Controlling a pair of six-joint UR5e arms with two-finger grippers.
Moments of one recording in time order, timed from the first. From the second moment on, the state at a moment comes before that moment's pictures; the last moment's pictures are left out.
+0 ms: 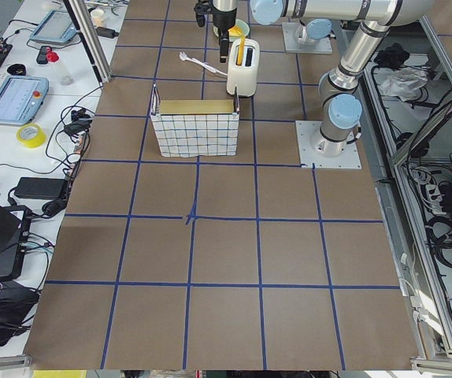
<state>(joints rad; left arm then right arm) -1.58 -1.47 -1.67 -1.53 1.55 -0.09 1.55 -1.57 1.43 -1.47 -1.64 0.03</state>
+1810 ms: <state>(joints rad) -1.58 -1.47 -1.67 -1.53 1.55 -0.09 1.56 -1.58 1.51 -1.57 -1.56 0.03</state>
